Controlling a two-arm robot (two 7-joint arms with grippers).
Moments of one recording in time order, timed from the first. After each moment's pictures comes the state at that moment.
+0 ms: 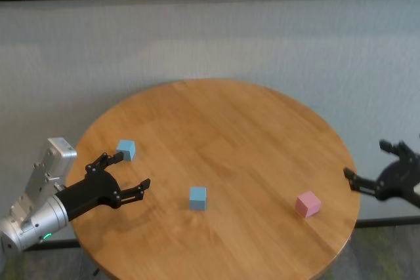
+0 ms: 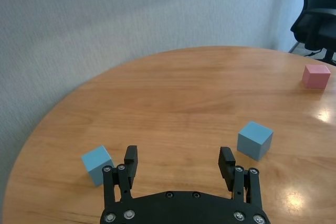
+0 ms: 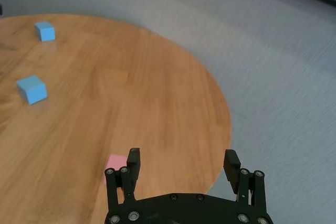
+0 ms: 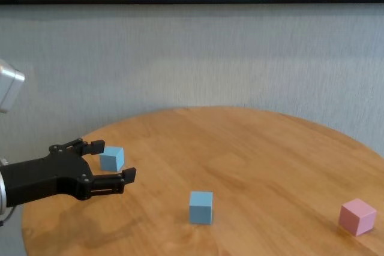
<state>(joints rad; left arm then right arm) -0.39 0.43 0.41 -1.01 -0.32 -0.30 -0.66 0.00 0.84 -0.27 -1.72 0.44 0.12 0.21</state>
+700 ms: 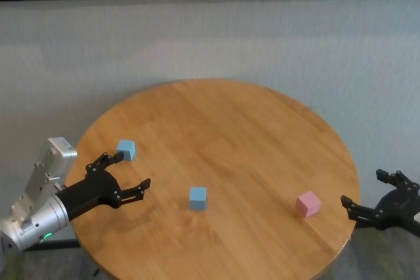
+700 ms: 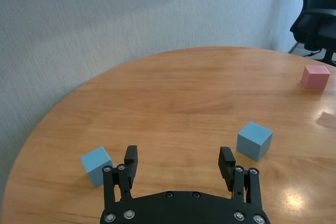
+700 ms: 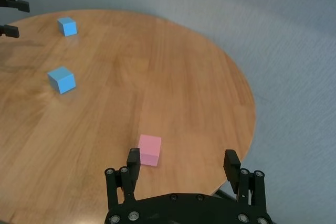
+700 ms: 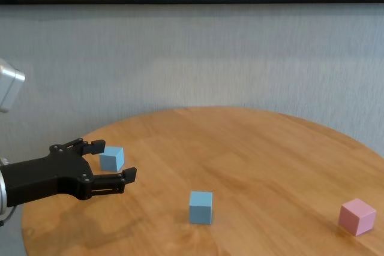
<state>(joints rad) -0.39 0.42 0.41 -1.00 -0.32 -0.30 -0.67 -0.12 0.84 -0.22 -1.77 0.47 0.17 0.23</state>
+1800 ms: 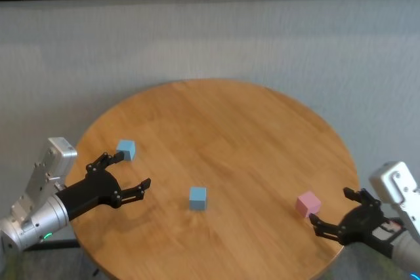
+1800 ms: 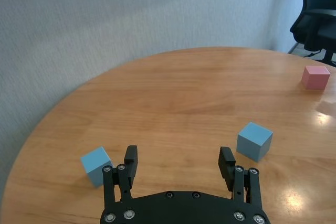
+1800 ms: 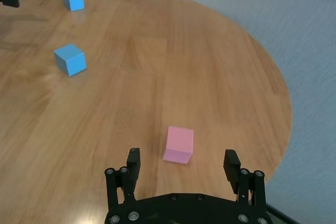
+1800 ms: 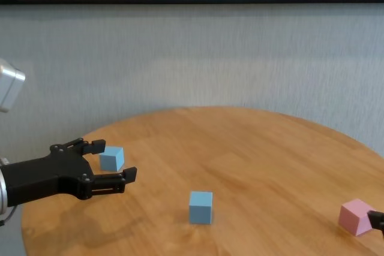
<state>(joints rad) -0.39 0.42 0.41 -1.00 -0.32 -0.30 -0.67 -0.06 0.70 -0.32 -1.71 0.32 0.22 0.20</state>
